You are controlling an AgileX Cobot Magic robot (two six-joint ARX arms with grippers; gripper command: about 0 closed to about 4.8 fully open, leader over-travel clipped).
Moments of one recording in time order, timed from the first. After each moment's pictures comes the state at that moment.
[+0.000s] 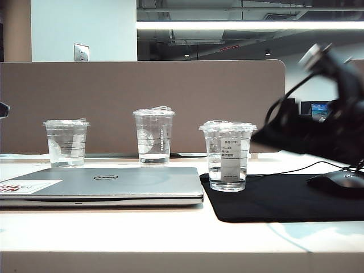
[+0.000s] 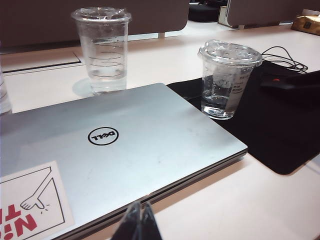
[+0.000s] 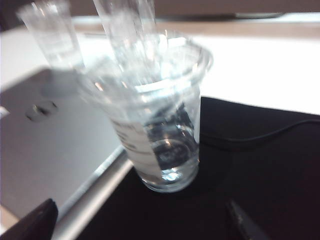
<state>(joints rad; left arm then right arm) -0.54 0.00 0.00 -0.11 0.02 -0.02 0.35 1.59 0.17 1.29 -0.18 0.12</state>
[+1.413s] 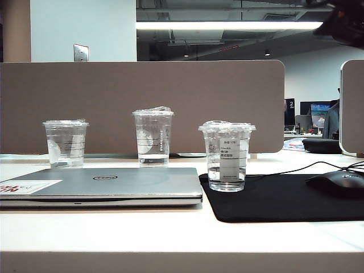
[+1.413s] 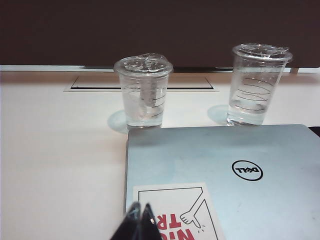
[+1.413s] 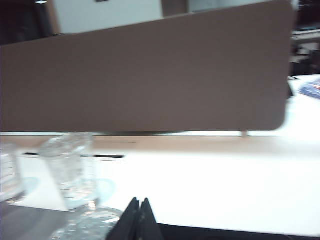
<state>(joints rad) -0.05 0.00 0.00 -0.03 0.06 -0.02 0.35 0.92 0.29 0.76 0.14 0.11</state>
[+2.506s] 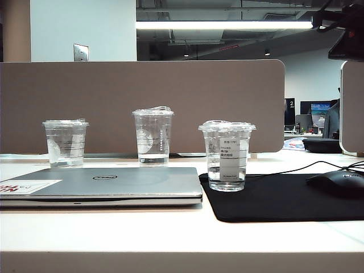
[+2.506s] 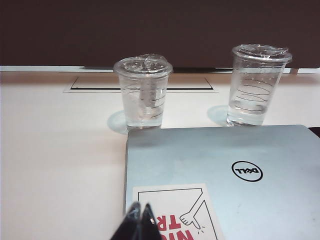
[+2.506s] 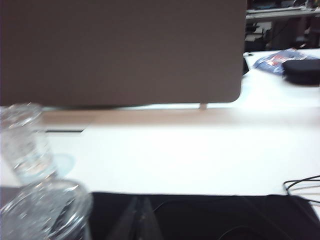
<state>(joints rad) -0.05 0.00 0.00 -0.03 0.06 -0.02 0.37 0.89 0.29 0.61 0.27 0.07</state>
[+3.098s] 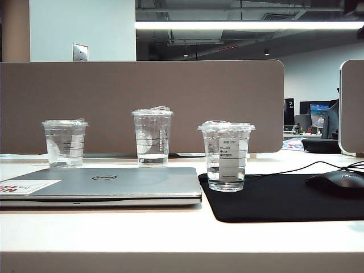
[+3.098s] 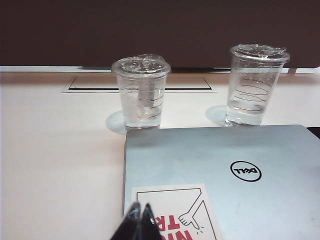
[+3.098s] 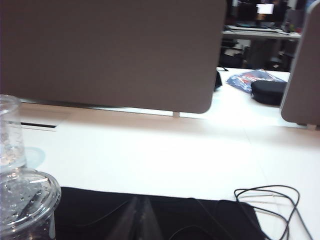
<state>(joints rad) -0.05 0.00 0.00 -0.03 0.07 -0.02 0.33 0.63 0.29 0.37 0.29 -0.07</state>
